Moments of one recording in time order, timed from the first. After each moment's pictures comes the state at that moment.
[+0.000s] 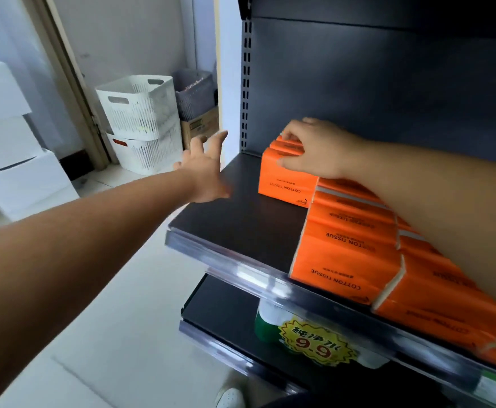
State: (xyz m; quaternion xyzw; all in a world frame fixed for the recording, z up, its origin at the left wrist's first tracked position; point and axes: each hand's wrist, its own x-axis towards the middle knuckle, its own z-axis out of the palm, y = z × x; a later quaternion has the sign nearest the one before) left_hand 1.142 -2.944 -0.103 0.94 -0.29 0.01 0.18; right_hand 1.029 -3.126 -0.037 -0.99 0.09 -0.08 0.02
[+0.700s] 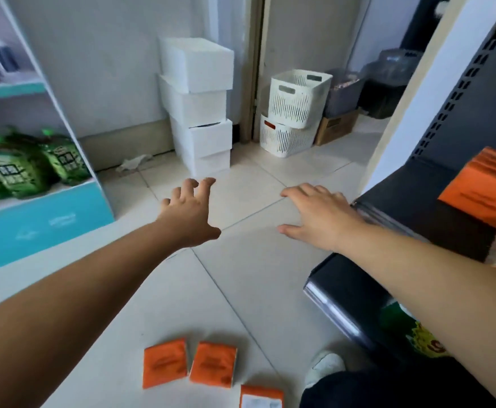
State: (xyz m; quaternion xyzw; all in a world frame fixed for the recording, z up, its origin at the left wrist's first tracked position) left_hand 1.034 -2.558 -0.145 0.99 -0.05 -0.01 0.10; right_hand 1.013 -2.798 -0.107 -0.99 -0.14 0.00 0.01
